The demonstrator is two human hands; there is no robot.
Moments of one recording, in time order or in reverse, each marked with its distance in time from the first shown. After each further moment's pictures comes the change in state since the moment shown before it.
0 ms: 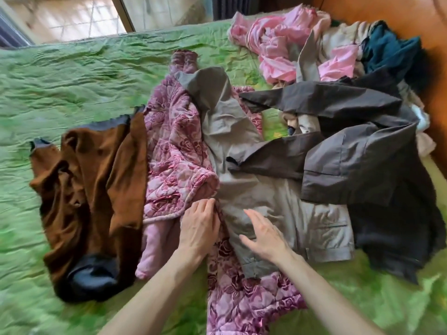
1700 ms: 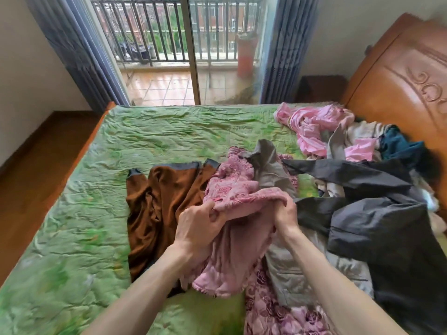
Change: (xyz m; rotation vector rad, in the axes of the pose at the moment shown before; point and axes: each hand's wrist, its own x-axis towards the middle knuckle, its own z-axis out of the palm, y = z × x) left_hand -0.084 -0.049 -0.287 -0.237 0.374 -0.111; right_hand -0.031 -0.265 -0.139 0.772 0.560 0.023
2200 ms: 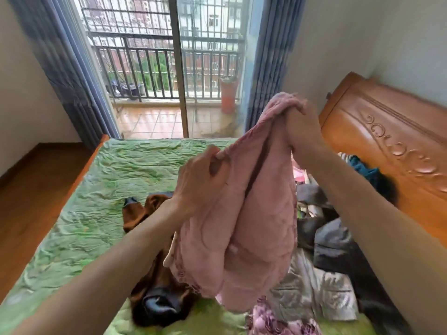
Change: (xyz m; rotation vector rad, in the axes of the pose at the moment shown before) left_hand 0.061 0.090 -0.172 -0.227 0.269 0.233; right_hand -0.055 -0.321 -0.047 0.199 -0.040 -0.516
